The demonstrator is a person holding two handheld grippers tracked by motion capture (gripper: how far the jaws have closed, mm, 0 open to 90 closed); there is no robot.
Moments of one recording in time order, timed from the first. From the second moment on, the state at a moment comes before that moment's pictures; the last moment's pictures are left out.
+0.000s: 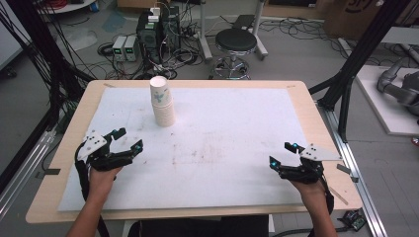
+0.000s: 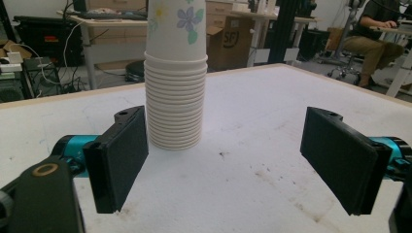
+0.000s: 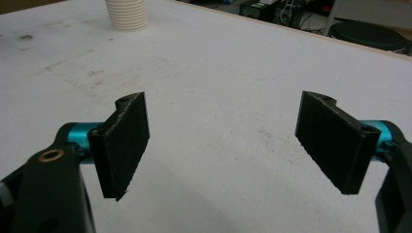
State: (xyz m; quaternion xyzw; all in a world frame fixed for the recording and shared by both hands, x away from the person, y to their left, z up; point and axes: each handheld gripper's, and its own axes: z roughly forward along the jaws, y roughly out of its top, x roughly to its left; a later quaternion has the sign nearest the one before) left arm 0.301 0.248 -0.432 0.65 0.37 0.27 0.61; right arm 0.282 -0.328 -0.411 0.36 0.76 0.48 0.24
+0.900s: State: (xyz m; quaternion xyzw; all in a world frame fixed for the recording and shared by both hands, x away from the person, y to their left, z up) left arm 0.370 0.218 -0.360 0.68 0.37 0.25 0.58; right arm 0.280 -0.326 -0.410 0.37 0.76 0.48 0.23
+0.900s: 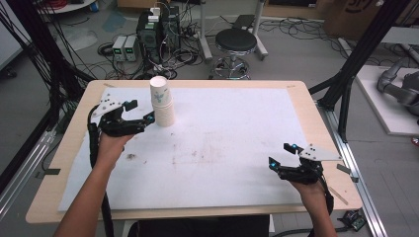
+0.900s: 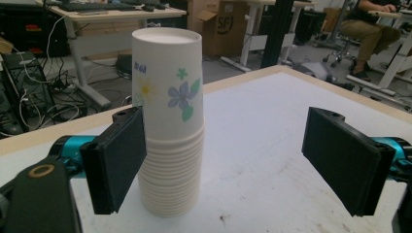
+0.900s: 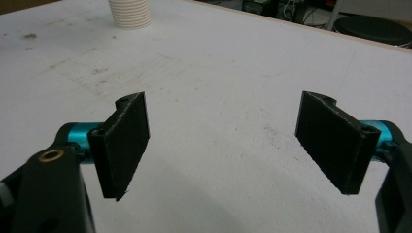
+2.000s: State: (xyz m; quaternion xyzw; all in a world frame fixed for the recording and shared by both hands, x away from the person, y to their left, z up) left arm 0.470 0.184 -0.342 0.71 0.42 0.23 0.51; right arm 0.278 -0.328 -0.409 0.37 0.76 0.48 0.23
